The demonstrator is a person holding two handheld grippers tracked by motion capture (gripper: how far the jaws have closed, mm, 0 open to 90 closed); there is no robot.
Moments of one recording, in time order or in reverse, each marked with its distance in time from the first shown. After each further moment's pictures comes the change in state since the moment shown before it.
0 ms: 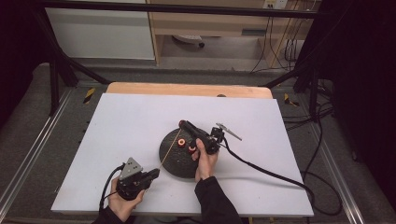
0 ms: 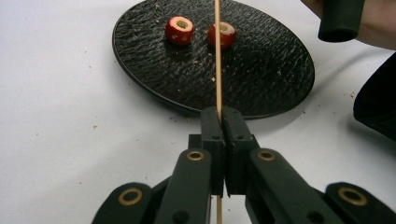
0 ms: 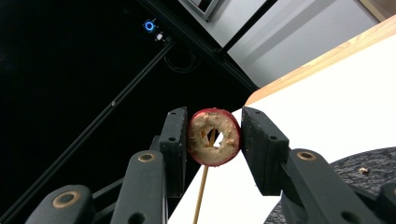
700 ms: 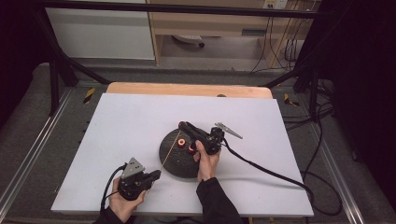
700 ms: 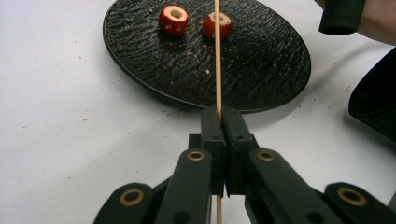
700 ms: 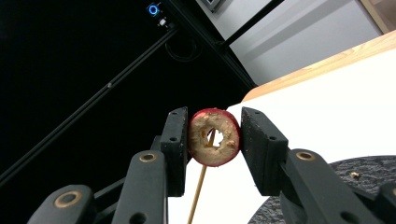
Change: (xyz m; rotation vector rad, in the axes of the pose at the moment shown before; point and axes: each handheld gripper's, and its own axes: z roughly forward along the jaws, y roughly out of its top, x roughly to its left) left arm -0.002 0.002 0.001 0.035 -0.013 -0.008; right arm 0.004 0.004 -0.003 0.043 0.002 -0.108
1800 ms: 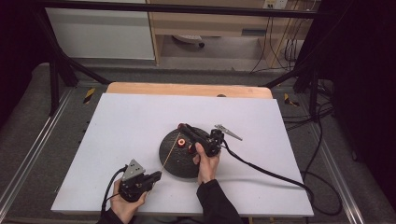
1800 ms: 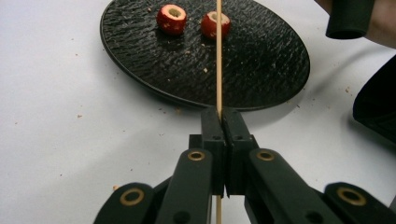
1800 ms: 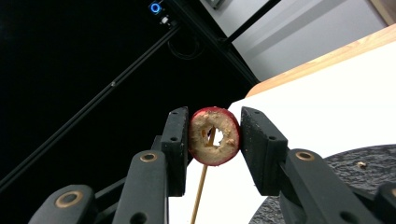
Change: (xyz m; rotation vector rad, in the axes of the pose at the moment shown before) left arm -0.002 -0.006 0.002 -0.021 -0.001 -0.013; right arm 0.003 -0.004 -0.004 0.011 0.013 0.017
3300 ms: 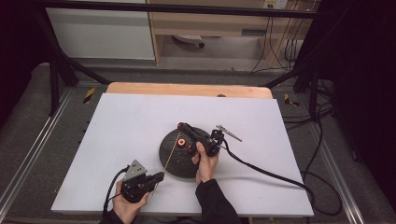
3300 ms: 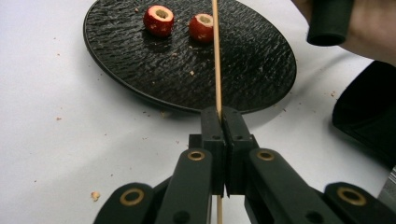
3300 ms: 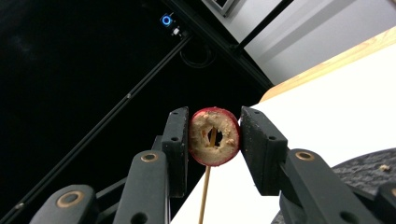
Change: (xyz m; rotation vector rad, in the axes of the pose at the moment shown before) left arm -0.006 0.001 0.004 -0.007 -0.030 -0.016; right arm -0.005 -0.003 0.002 -0.037 0.058 0.072
